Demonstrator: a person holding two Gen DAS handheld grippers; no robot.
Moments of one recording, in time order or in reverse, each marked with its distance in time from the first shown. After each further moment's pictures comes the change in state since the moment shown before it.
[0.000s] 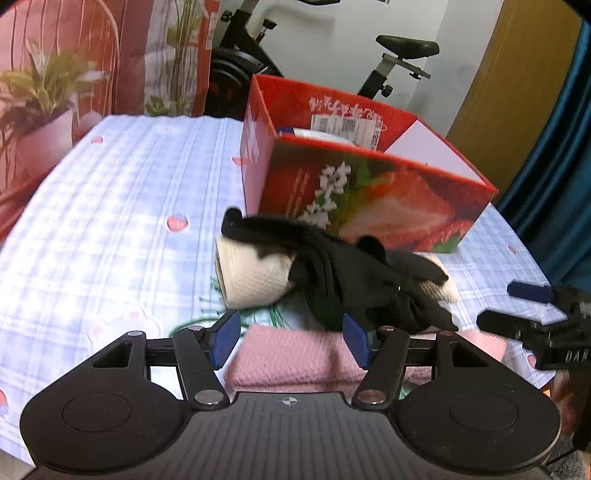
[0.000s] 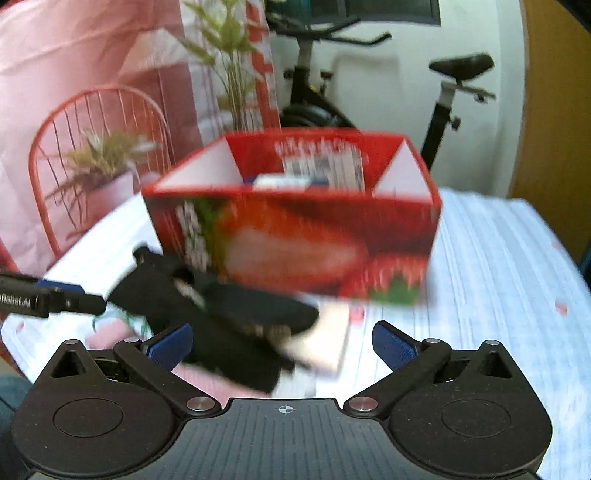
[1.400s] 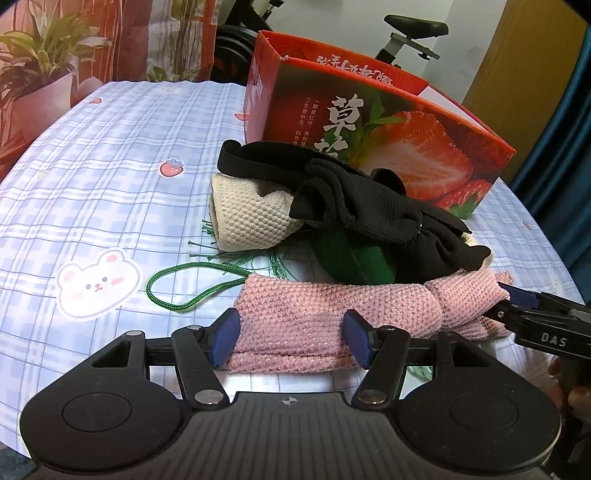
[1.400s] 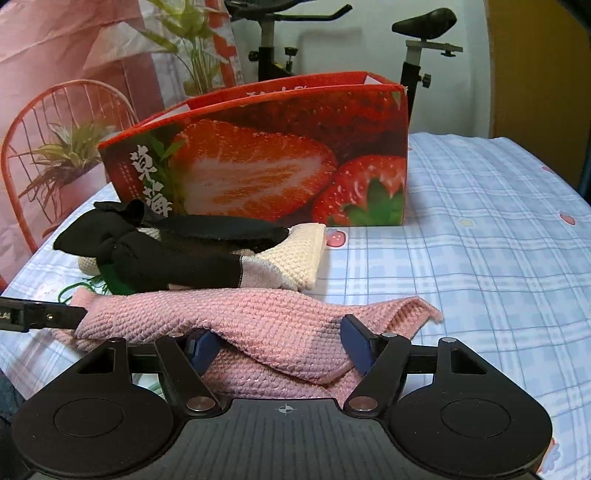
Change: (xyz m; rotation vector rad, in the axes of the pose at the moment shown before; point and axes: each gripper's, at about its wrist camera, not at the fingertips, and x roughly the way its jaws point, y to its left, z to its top) left arm 0.031 -0.001 -0.035 -0.017 0.039 0.015; right arm 0.030 -0.029 -0.049 0.116 -0.016 -0.008
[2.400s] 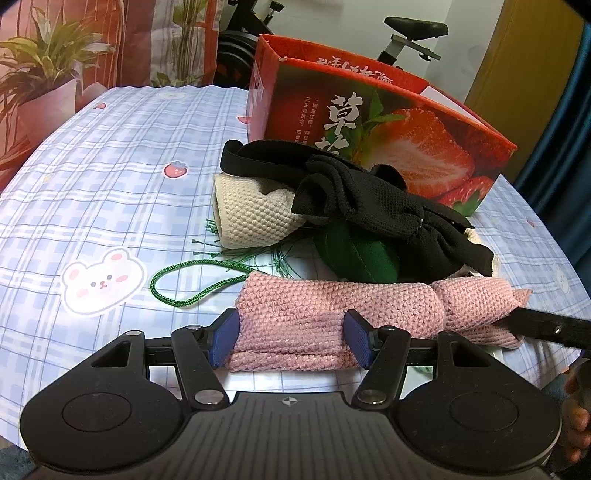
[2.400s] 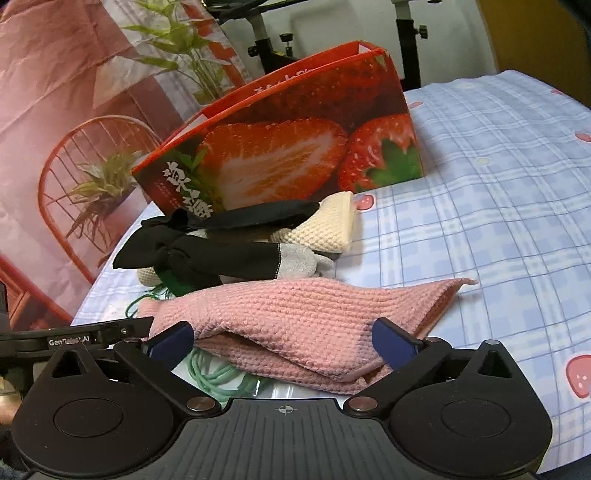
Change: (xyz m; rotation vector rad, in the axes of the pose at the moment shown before) left arm -0.002 -0.003 -0.005 0.010 -0.017 0.022; right arm -0.020 -0.016 -0.012 0.225 0.045 0.209
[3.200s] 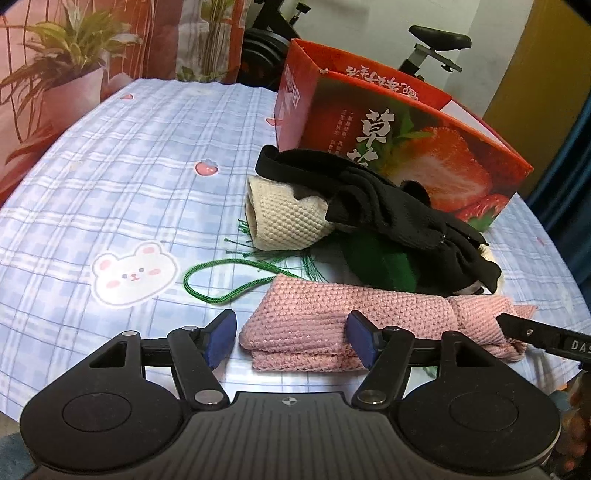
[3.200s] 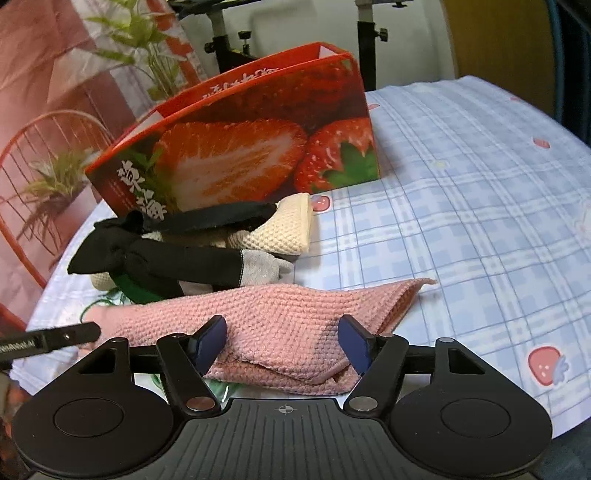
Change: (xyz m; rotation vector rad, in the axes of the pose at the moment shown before) left arm -0.012 0.016 0.003 -0.075 0.008 0.022; right arm 0.004 0.014 0.005 -0.007 0.016 -0.222
